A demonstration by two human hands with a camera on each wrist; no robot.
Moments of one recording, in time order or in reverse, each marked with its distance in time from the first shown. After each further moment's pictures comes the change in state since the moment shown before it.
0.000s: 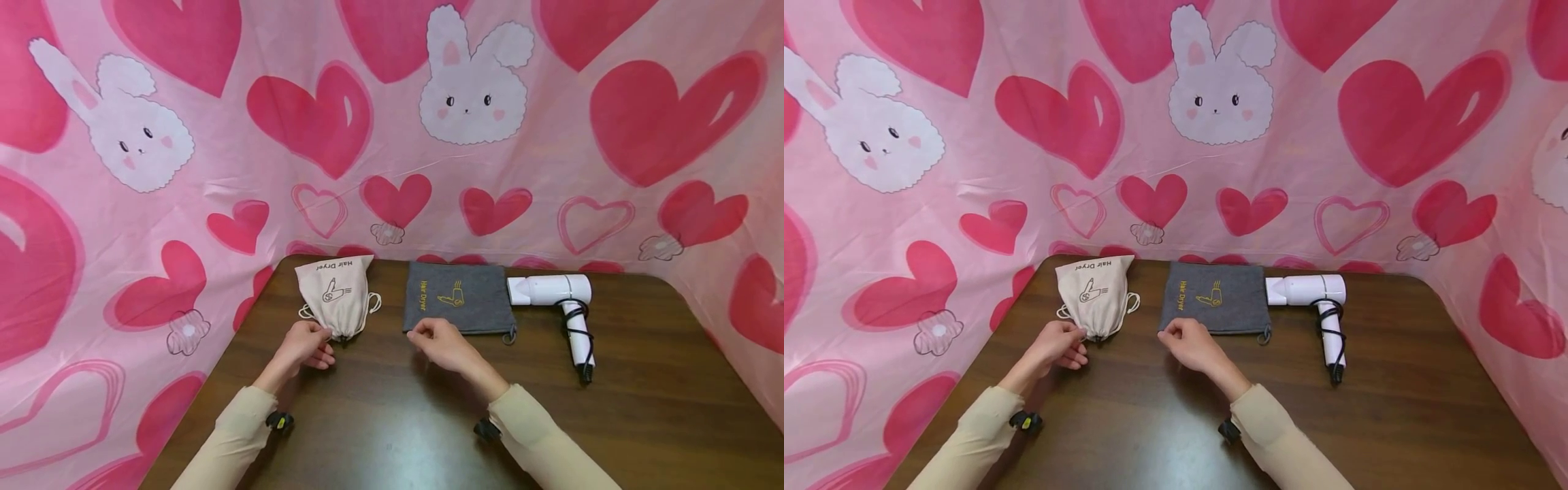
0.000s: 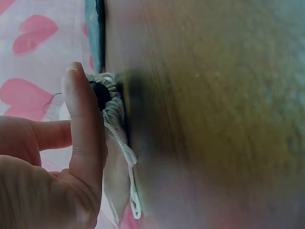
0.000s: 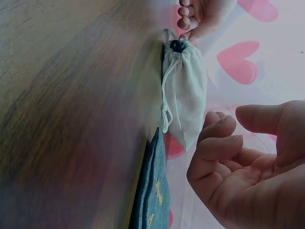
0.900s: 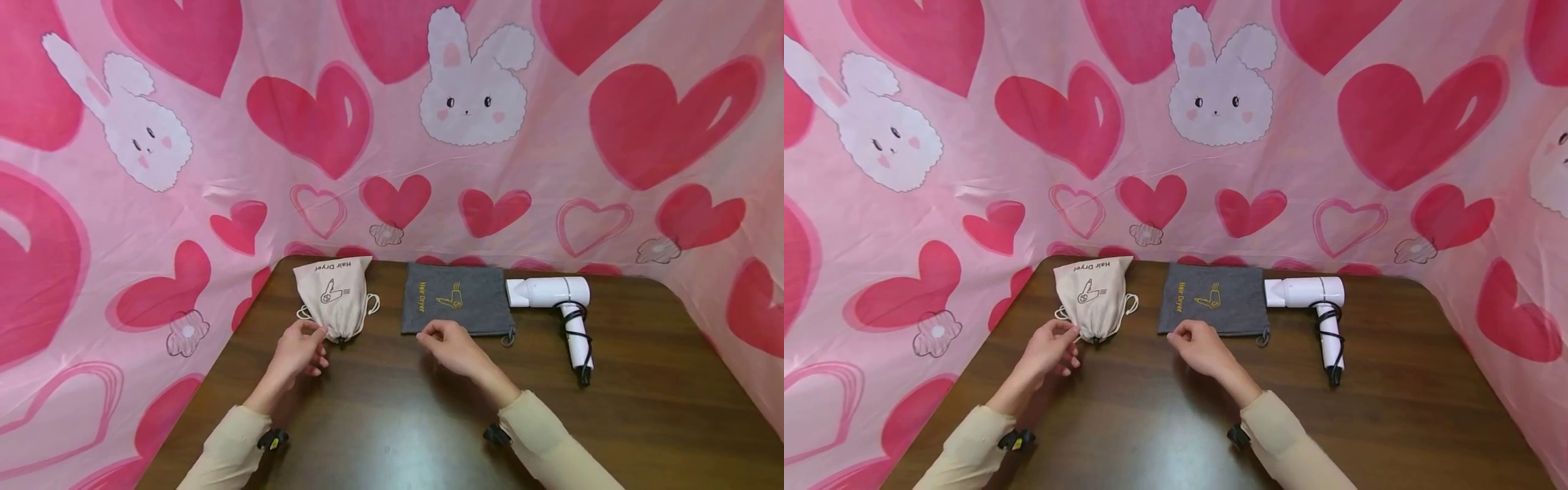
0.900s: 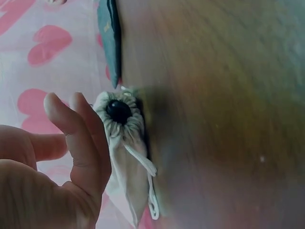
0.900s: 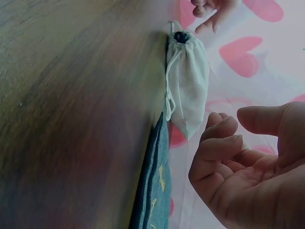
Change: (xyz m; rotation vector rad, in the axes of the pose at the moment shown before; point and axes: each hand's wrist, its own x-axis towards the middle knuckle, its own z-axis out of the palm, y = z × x) left_hand -0.024 0.002 0.008 0.007 0.168 0.094; right_hand -0.008 0.009 -0.014 -0.021 0.026 0.012
